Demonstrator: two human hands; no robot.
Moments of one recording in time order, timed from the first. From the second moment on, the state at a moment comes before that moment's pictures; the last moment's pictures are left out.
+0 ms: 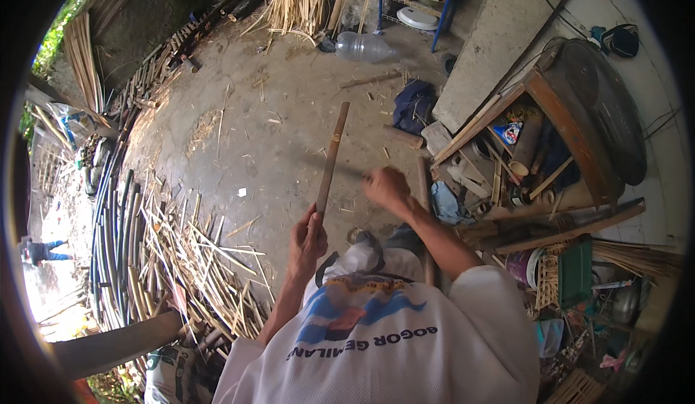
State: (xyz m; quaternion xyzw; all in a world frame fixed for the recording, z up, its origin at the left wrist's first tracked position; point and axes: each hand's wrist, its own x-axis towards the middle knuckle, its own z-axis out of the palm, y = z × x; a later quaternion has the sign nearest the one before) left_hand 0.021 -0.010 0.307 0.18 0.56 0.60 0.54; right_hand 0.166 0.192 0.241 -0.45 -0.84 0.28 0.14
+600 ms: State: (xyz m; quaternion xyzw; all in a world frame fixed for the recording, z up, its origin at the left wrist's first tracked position) left_hand 0.015 -0.039 0.319 0.17 0.53 0.51 0.65; right_hand 0.247 0.267 0.145 -0.68 -0.63 0.36 0.11
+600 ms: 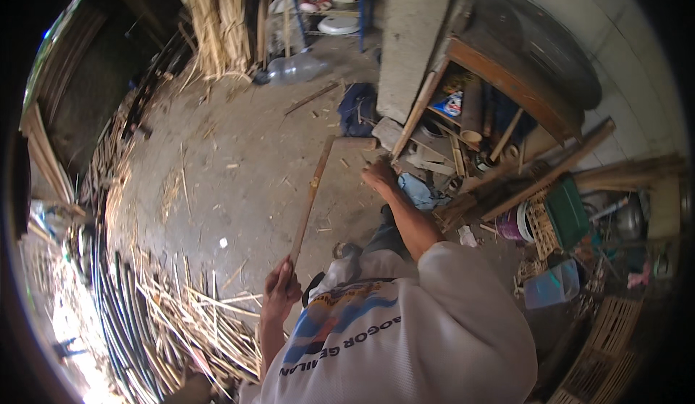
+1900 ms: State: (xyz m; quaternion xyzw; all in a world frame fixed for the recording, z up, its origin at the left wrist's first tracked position) left_hand 0.029 -0.024 0.038 0.13 0.73 0.26 0.63; right_hand 0.694 0.451 -0.019 -0.74 -0.36 0.32 0.47
